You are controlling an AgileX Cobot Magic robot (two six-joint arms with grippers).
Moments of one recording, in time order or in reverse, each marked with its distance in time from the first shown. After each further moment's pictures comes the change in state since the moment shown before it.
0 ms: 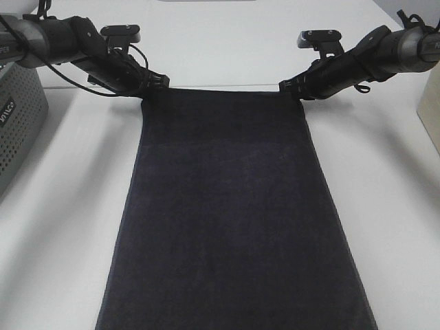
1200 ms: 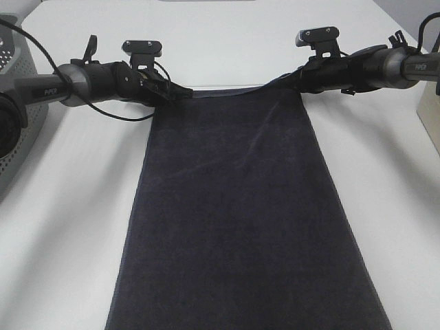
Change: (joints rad) left arm -0.081 0.160 -0.056 0.039 -0.377 -0.068; right arm -0.001 0.145 -0.153 0.482 -0.130 -0.530
